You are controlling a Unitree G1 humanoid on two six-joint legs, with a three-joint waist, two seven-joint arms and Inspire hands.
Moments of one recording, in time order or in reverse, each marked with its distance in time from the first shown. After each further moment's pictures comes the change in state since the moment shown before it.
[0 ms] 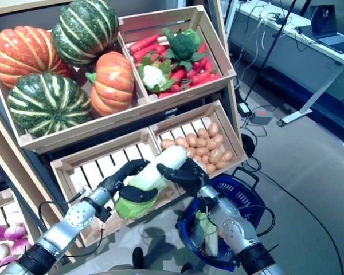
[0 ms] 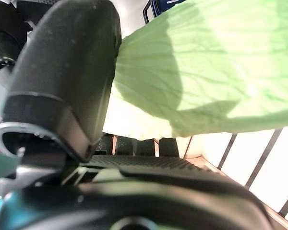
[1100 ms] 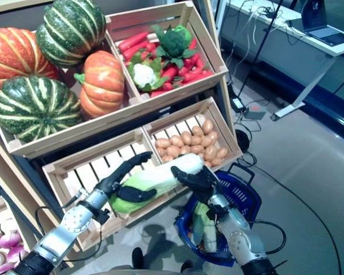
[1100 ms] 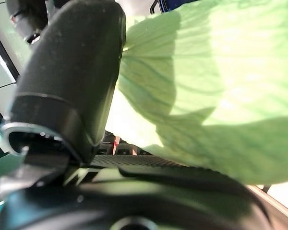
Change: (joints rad) left arm 0.100 -0.017 0.090 -0.077 0.045 -0.034 0.025; right arm 0.143 0.040 -0.152 -0.007 -0.080 -0.011 0.006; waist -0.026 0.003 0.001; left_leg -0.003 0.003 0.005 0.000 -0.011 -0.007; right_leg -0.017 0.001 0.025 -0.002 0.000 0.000
